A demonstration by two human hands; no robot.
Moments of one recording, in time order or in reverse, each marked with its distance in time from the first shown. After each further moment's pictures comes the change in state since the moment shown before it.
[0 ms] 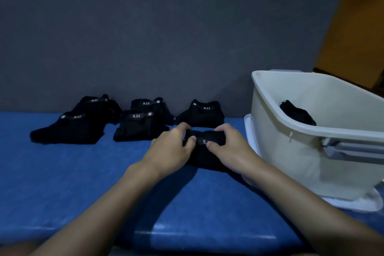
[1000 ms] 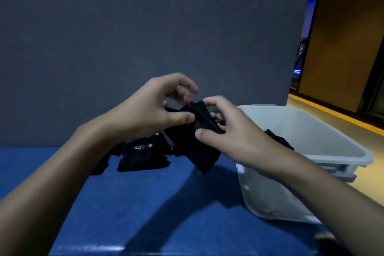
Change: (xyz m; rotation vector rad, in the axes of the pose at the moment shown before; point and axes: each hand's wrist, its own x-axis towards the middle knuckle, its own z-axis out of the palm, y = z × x) left_hand -0.026 0.096 -0.158 -0.213 0.064 0.559; right_hand -0.061 -0.116 -0.080 0.146 -0.074 -0.491
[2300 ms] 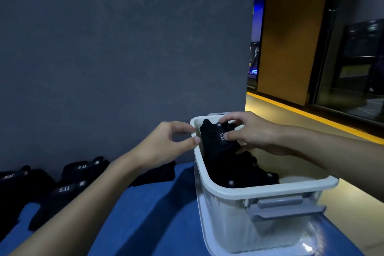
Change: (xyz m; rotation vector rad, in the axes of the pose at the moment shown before) left_hand 0.103 -0.071 0.142 -0.162 -0.193 -0.201; right_hand 0.042 0.121 -0.142 -0.115 0.094 0.520
